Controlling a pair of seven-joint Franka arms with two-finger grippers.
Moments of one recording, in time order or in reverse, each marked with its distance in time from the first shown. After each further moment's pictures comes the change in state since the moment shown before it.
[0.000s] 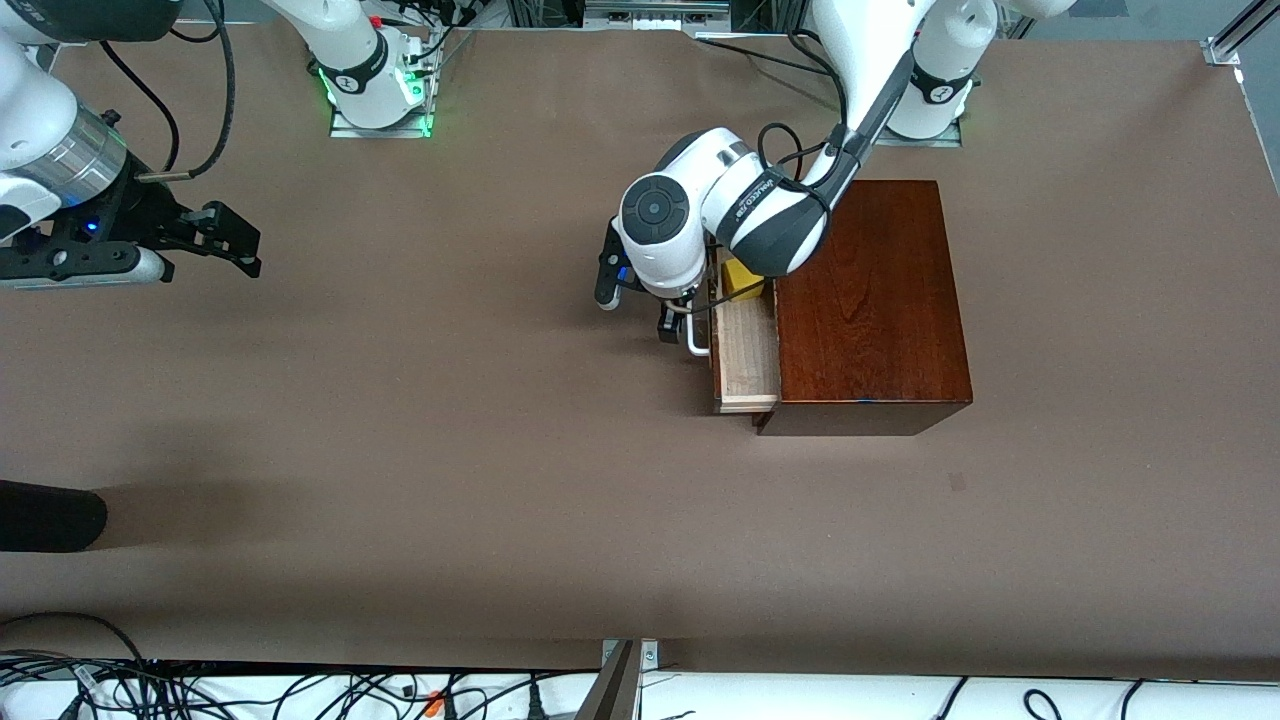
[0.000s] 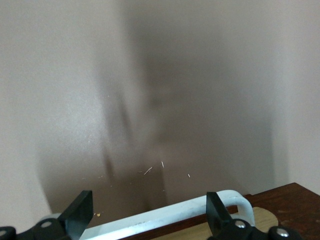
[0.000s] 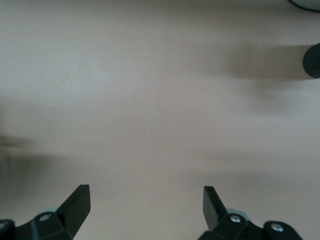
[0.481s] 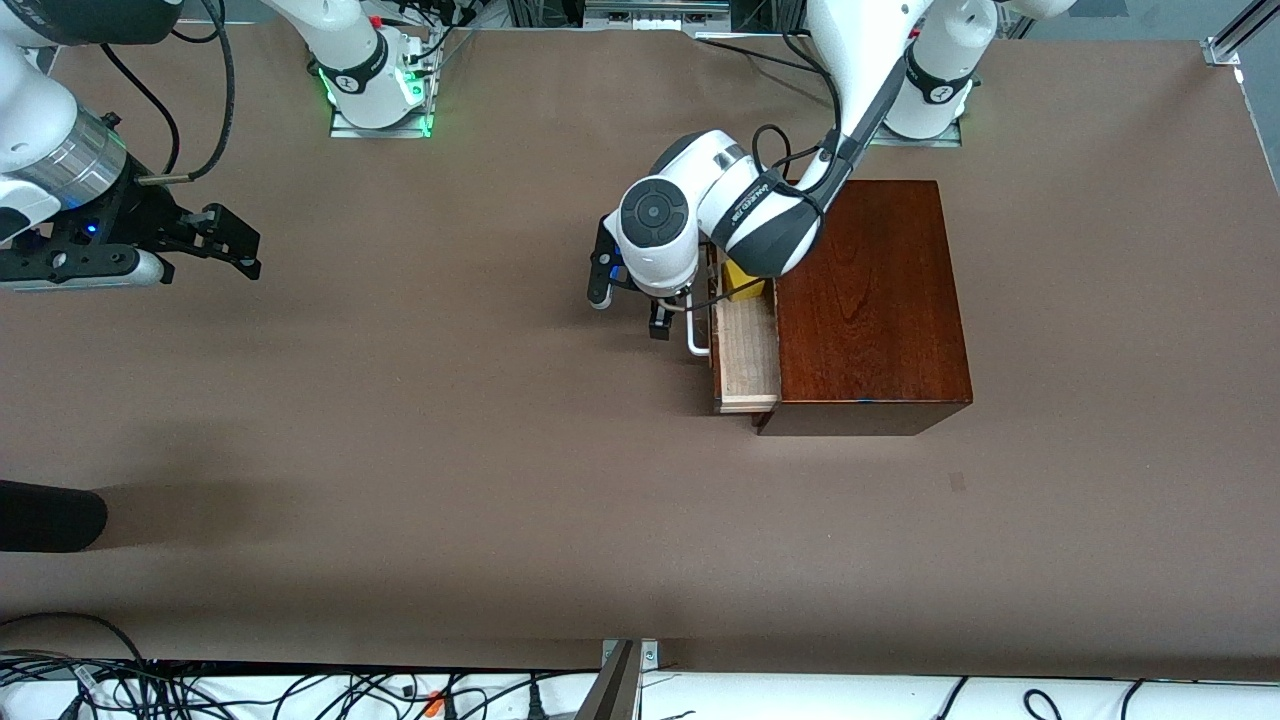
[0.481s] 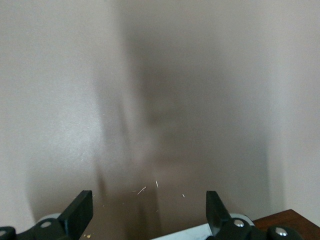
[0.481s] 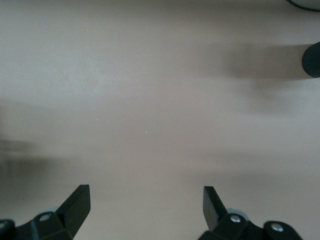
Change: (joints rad) left arm -0.007 0.018 -0.003 0.000 -0.045 0.030 -0.017; right arm -0.002 0.003 -0.005 0.000 0.001 0.004 0.003
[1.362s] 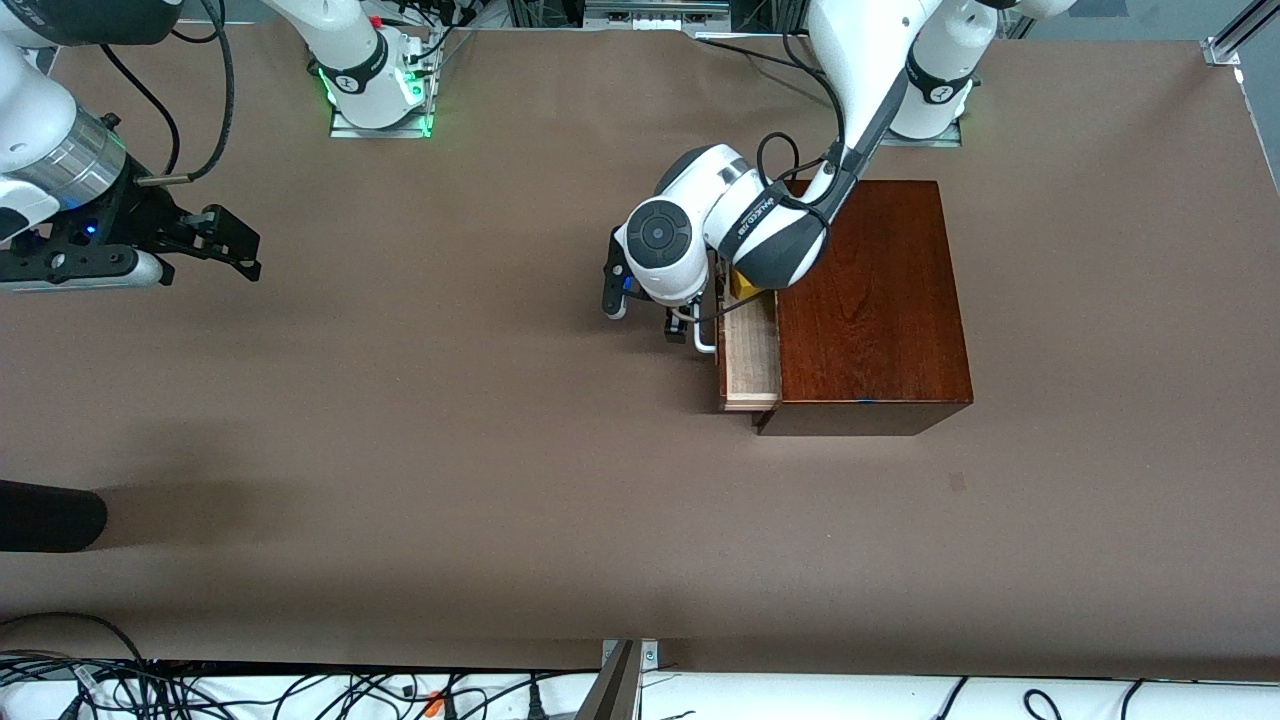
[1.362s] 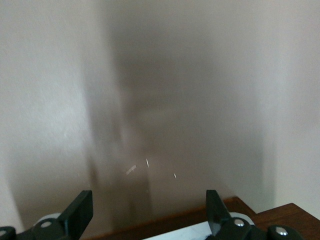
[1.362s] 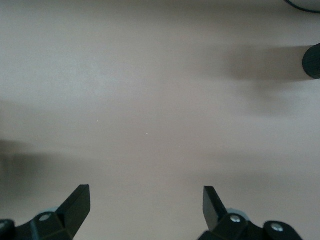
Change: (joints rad) left arm 0.017 0.015 0.016 0.008 0.022 -0.092 -0.008; right arm 0.000 0.000 0.000 0.000 0.003 0.007 0.001
